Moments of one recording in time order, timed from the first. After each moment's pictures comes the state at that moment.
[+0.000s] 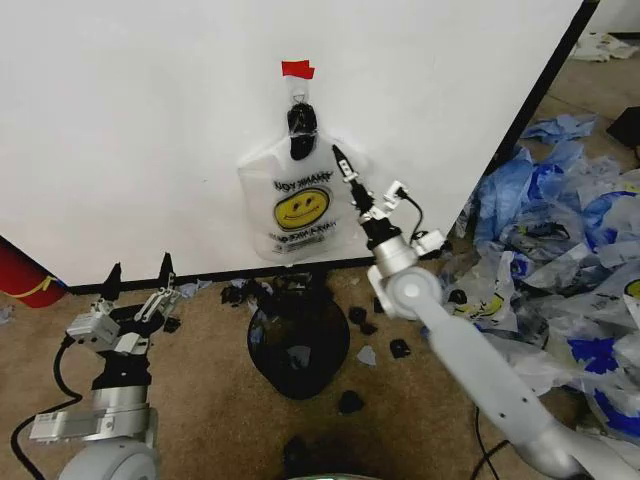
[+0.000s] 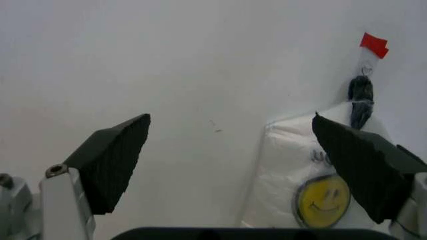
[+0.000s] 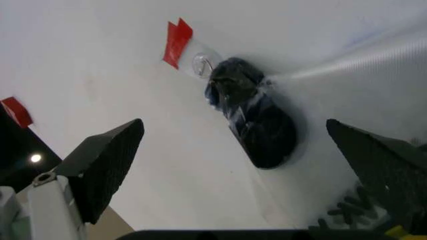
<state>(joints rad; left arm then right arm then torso) 1.68 -1.15 -0.63 -2.28 -0.60 -0.43 -0.18 -0.58 1.25 -0.07 1.59 1.51 0.21 -0.31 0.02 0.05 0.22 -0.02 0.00</state>
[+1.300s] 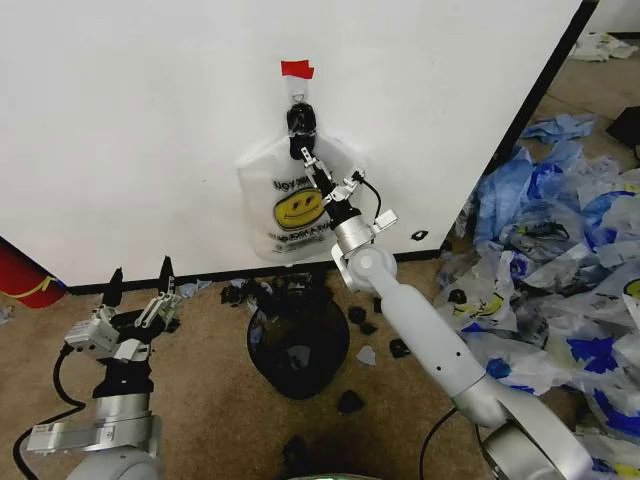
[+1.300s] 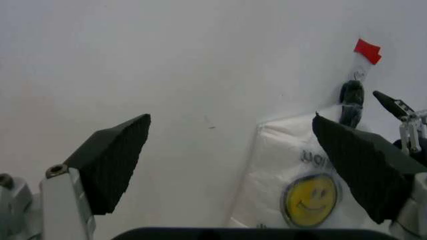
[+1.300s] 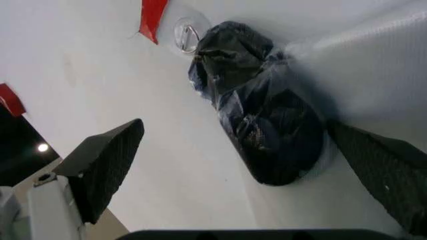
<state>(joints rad) 1.70 -1.17 -0.61 -2.30 -0.62 -0.44 -0.17 -0.45 1.39 -0.09 1.37 1.45 0.19 -0.39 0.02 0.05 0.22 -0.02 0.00</state>
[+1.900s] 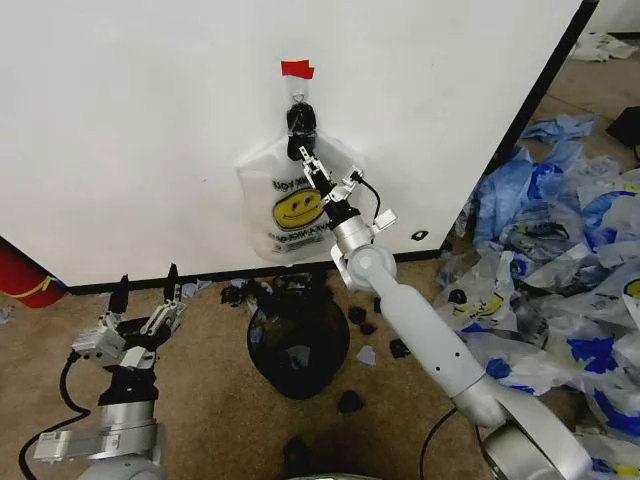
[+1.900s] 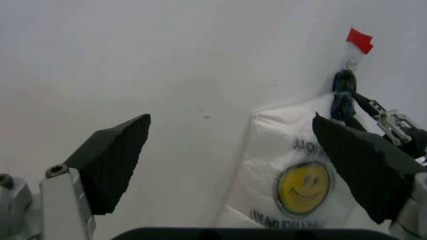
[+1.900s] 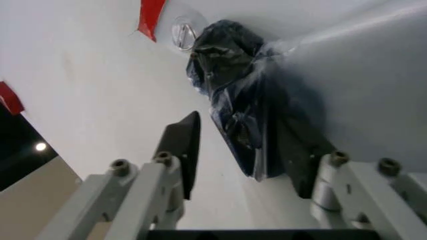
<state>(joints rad) 1.73 -1.18 -0.59 -2.30 -0.59 -0.46 -0.15 -0.47 1.38 -0.08 1.38 1.44 0.19 -0.39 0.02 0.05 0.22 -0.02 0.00</state>
